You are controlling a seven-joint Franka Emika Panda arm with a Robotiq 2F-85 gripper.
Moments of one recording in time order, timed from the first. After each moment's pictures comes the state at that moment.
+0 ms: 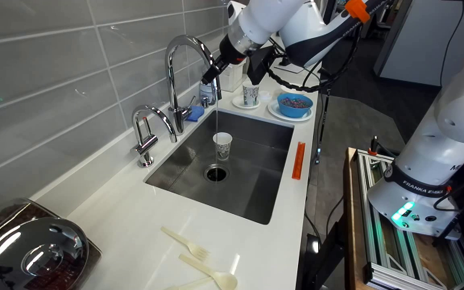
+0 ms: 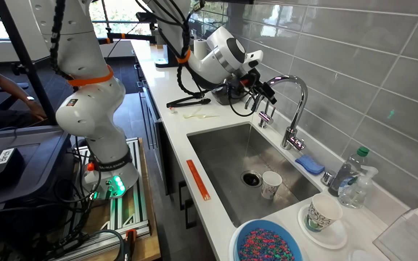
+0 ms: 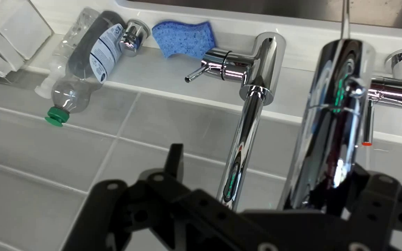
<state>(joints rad) -0.36 -0.07 0.27 -2.36 -1.28 2.93 1.07</state>
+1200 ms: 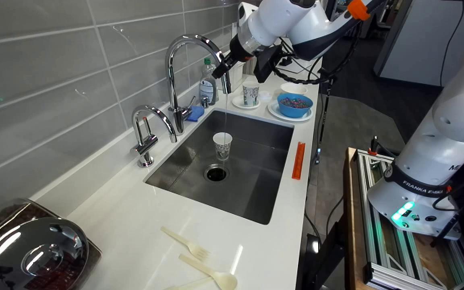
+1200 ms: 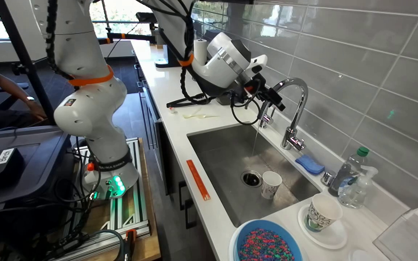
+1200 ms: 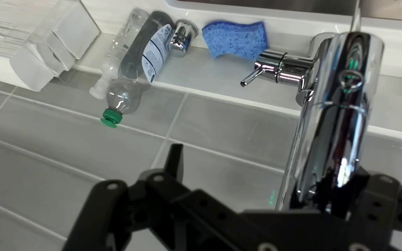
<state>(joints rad) -0.42 -0.07 0.23 -2.35 -1.56 2.93 1.28</state>
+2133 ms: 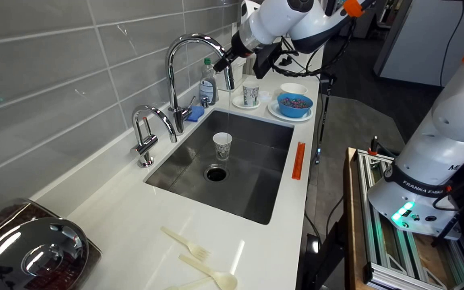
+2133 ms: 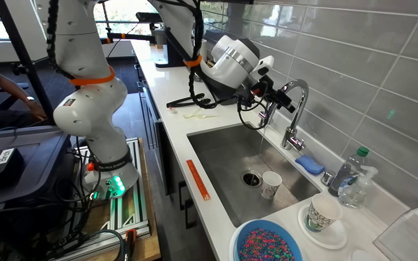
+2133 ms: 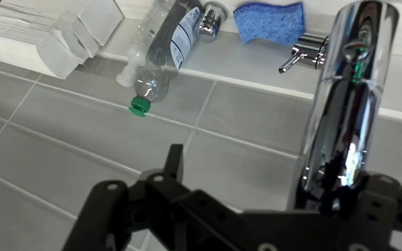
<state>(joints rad) -0.43 -0.04 0.19 -2.28 -1.76 2.93 1.43</state>
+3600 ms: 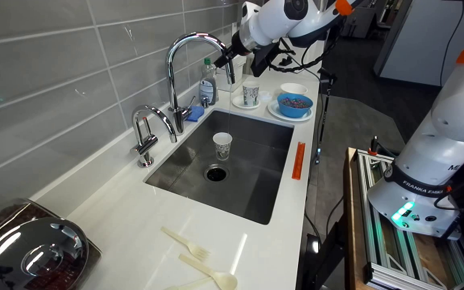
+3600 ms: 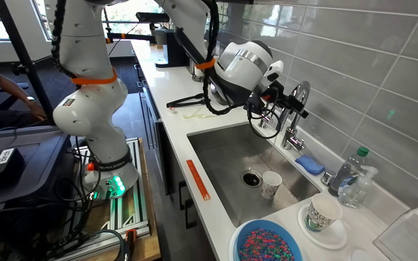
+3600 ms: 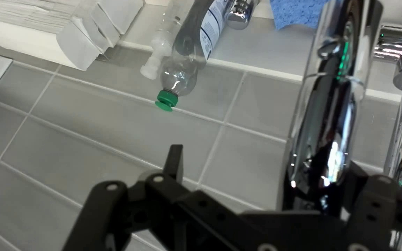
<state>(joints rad) -0.45 0.04 0.15 -2.18 -1.99 2.93 1.63</state>
